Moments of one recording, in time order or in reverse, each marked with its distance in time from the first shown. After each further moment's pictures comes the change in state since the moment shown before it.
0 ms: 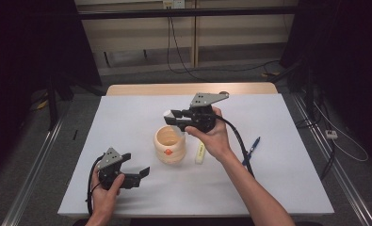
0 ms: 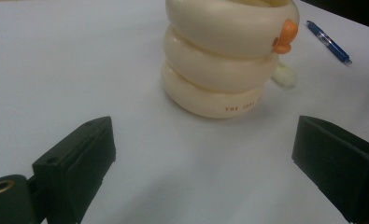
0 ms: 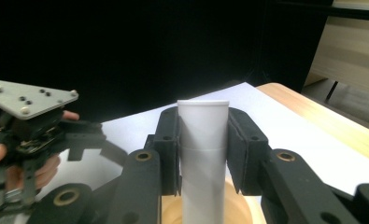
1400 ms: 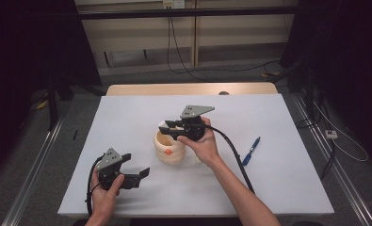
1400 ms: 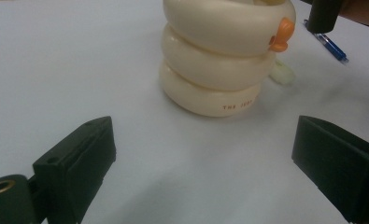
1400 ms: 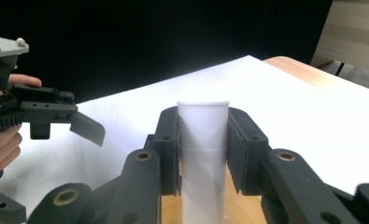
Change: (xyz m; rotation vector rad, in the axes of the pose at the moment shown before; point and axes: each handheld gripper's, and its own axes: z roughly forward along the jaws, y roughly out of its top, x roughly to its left) left arm 0.000 -0.001 0.000 0.006 -0.007 0.001; right arm -0.006 -0.048 0.039 0.045 -0.001 0.022
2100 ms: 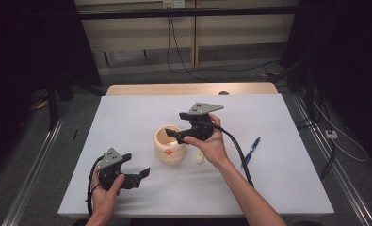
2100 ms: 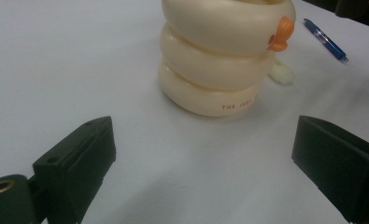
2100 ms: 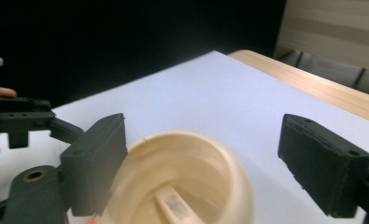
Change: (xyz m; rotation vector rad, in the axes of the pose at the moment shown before) left arm 0.000 0.000 0.000 0.002 -0.002 0.003; right arm 0.002 0.010 -0.028 0.027 -0.146 0.045
